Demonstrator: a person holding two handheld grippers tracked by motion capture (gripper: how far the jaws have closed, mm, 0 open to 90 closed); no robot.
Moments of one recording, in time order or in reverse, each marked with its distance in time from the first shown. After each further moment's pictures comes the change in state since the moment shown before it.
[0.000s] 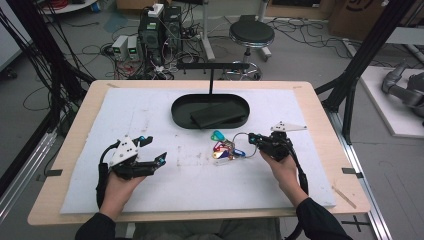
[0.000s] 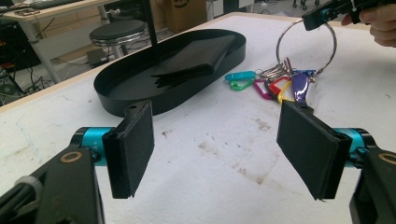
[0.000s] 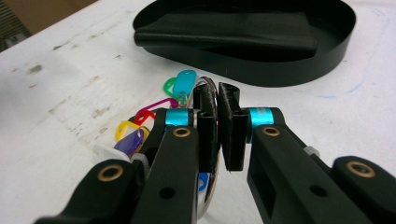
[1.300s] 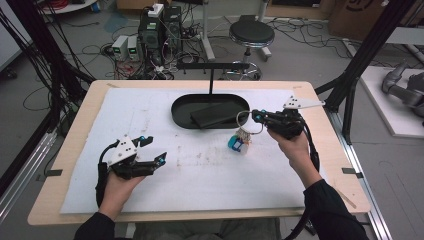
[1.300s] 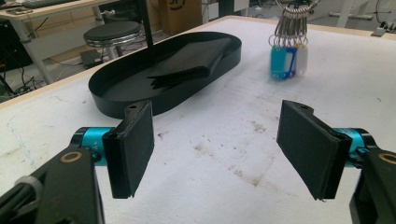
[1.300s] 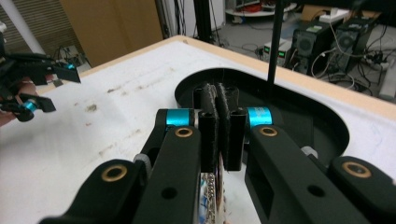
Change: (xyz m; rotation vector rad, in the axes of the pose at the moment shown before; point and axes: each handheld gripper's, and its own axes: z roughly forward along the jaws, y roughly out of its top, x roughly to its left) left arm 0.003 -0.001 0.000 -0.008 -0.022 -0.015; right arm 0.001 0.076 -0.037 -0.126 0.142 -0.155
